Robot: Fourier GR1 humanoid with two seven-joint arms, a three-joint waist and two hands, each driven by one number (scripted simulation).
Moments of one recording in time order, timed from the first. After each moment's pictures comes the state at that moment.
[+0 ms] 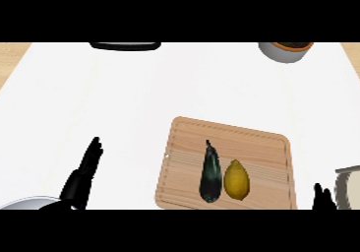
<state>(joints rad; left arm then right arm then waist) 0.16 0.27 -0.29 -1.44 0.16 0.24 -0.19 0.51 -0.08 0.56 -2.20 1.32 -0.12 1.14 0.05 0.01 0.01</state>
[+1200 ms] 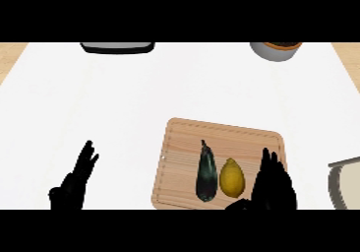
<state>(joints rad) 0.19 0.27 -0.27 -1.48 0.12 0.31 -0.10 0.10 -0.01 0.50 -1.84 1.10 0.08 1.25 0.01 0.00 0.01</state>
